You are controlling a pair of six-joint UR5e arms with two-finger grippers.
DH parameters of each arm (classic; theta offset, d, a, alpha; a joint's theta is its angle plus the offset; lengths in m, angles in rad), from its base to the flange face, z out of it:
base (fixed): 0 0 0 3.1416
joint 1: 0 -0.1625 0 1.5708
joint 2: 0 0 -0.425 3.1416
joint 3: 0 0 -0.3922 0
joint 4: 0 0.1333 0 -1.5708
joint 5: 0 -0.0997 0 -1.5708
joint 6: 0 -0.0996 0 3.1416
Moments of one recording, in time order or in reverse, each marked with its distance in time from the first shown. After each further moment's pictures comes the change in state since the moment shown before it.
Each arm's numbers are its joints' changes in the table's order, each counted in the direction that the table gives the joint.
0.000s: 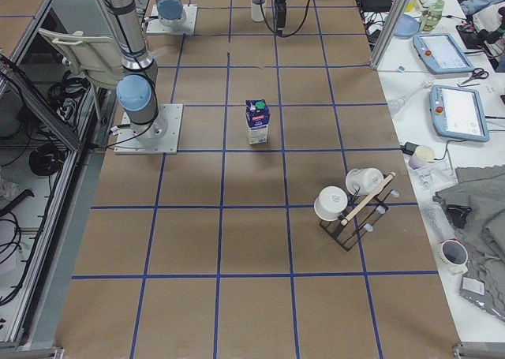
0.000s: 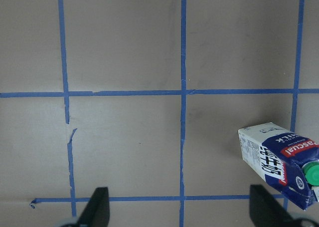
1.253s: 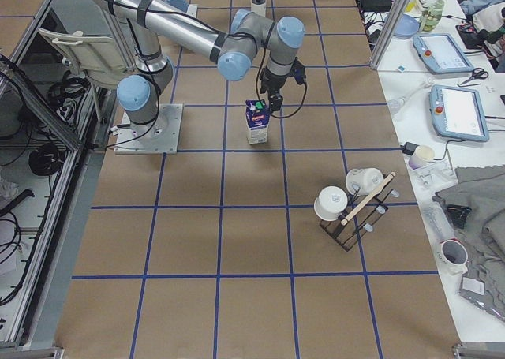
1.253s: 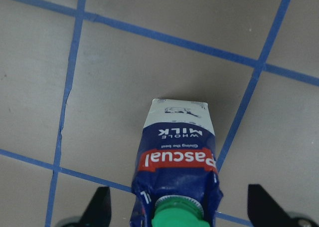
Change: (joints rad) left arm -0.082 0.170 -0.164 0.119 -0.001 0.013; right arm 0.421 0.006 0.423 -0.216 0.002 0.695
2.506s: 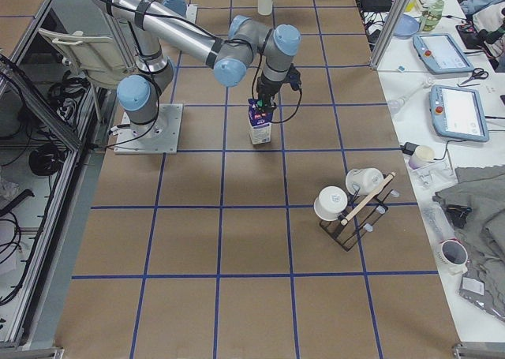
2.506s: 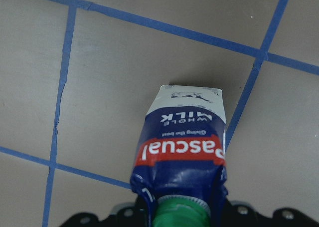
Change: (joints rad) left arm 0.055 0.003 0.171 -0.083 0.046 0.097; right arm 0.007 0.007 -0.008 -0.004 0.002 -0.011
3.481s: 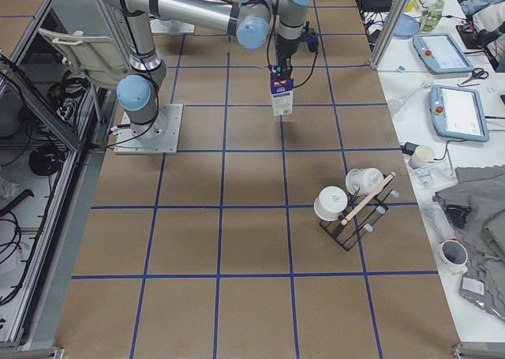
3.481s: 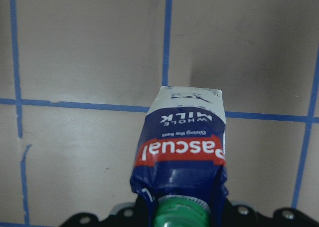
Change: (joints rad) left arm 0.393 0.127 0.236 -0.017 0.137 0.528; right arm -0.325 -0.099 -0.250 0.003 -0.069 -0.534
